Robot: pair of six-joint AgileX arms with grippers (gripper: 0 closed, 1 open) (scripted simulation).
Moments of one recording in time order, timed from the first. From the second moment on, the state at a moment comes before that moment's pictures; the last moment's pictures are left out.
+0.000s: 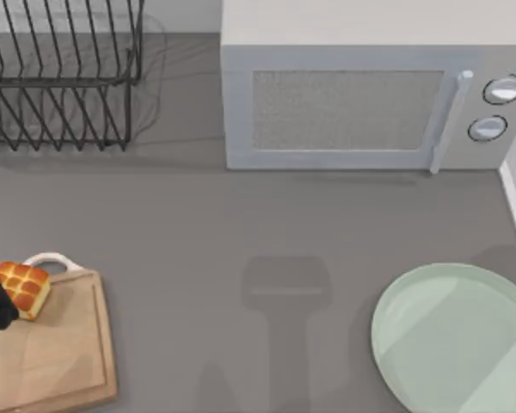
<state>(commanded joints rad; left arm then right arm) 0.00 0.00 0.00 0.00 0.00 0.00 -0.34 2.10 1.24 -0.66 -0.01 -0.31</state>
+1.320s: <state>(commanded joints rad) 0.00 0.00 0.00 0.00 0.00 0.00 0.03 1.75 1.27 -0.99 0.00 0.05</state>
